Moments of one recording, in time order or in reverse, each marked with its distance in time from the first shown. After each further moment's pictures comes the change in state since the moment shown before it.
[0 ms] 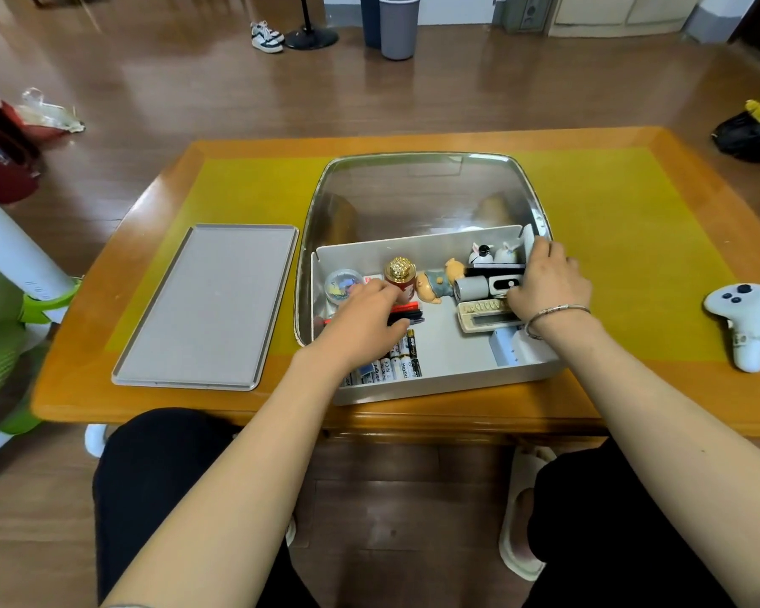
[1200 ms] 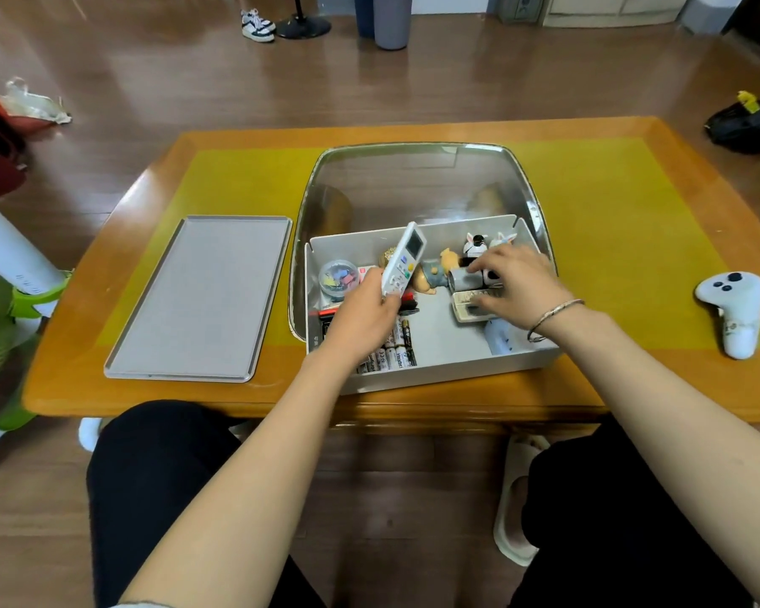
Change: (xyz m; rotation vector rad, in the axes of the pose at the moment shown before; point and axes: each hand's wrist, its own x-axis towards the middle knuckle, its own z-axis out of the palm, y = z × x) left_hand -0.002 0.012 0.012 -0.426 0.125 -0.202; right_hand -0.009 0.001 -0.006 0.088 -0.120 -0.513
